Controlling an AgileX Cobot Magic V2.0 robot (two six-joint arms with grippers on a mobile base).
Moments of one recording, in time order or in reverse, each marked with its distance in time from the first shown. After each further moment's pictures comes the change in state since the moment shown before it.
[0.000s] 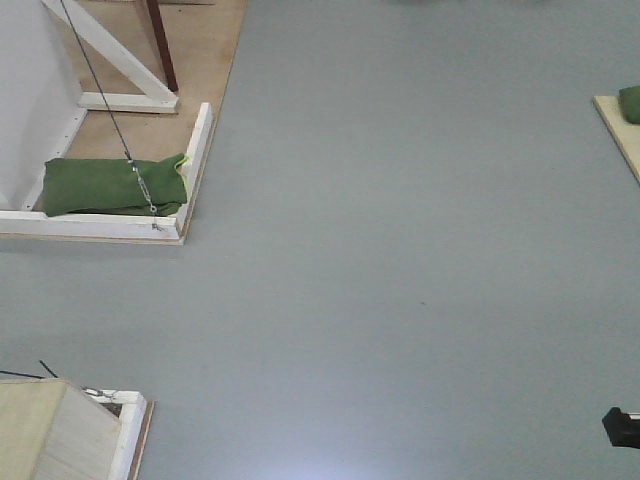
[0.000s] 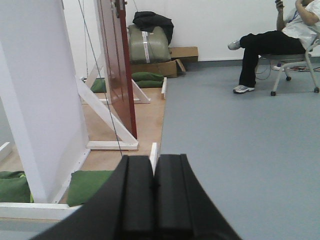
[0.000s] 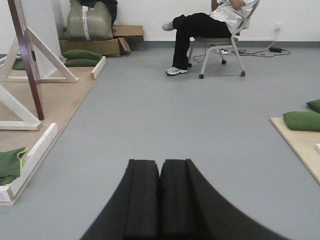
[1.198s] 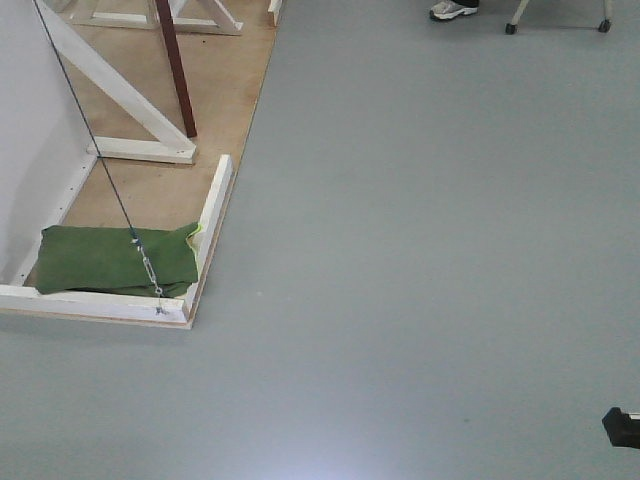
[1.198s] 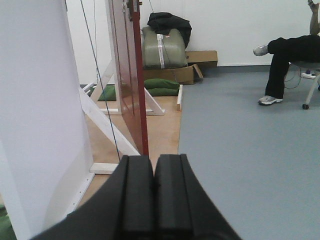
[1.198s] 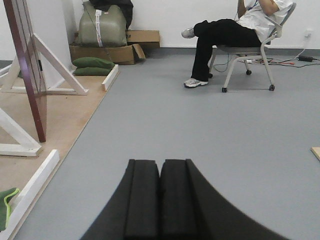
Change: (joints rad) left arm 0.000 0.000 0.000 0.000 0.000 0.001; right arm 0.000 0.000 0.000 0.000 0.000 0.000
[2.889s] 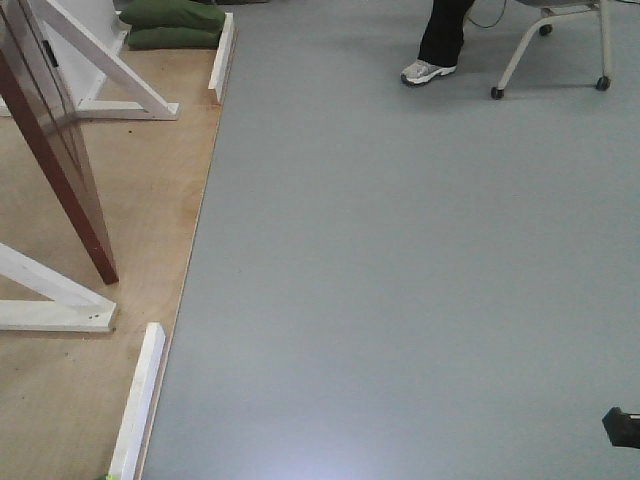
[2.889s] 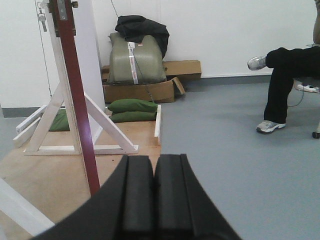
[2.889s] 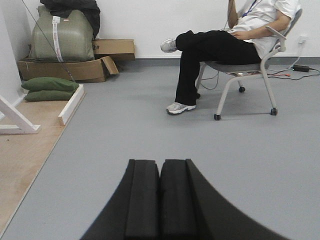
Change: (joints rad) left arm 0.000 0.000 0.000 0.000 0.000 0.002; right arm 0.000 0.000 0.000 0.000 0.000 0.000
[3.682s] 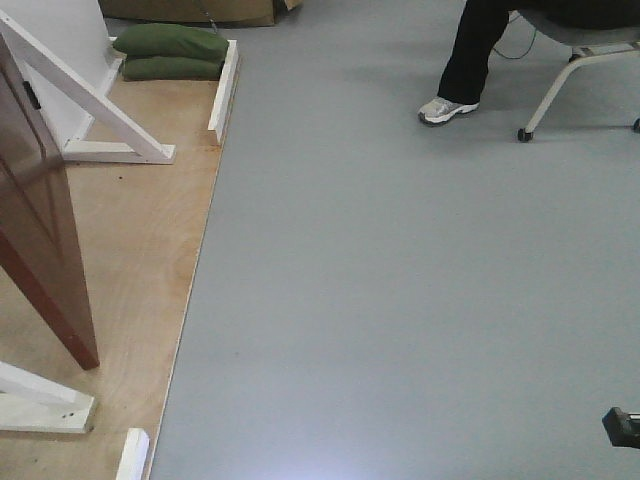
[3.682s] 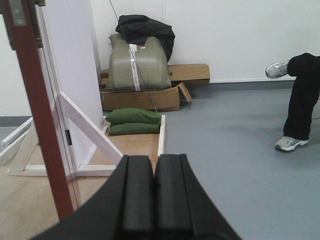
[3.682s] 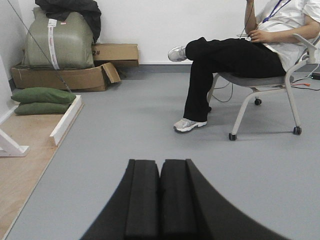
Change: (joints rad) left arm 0.000 0.000 0.000 0.000 0.000 0.000; right arm 0.000 0.000 0.000 0.000 0.000 0.000
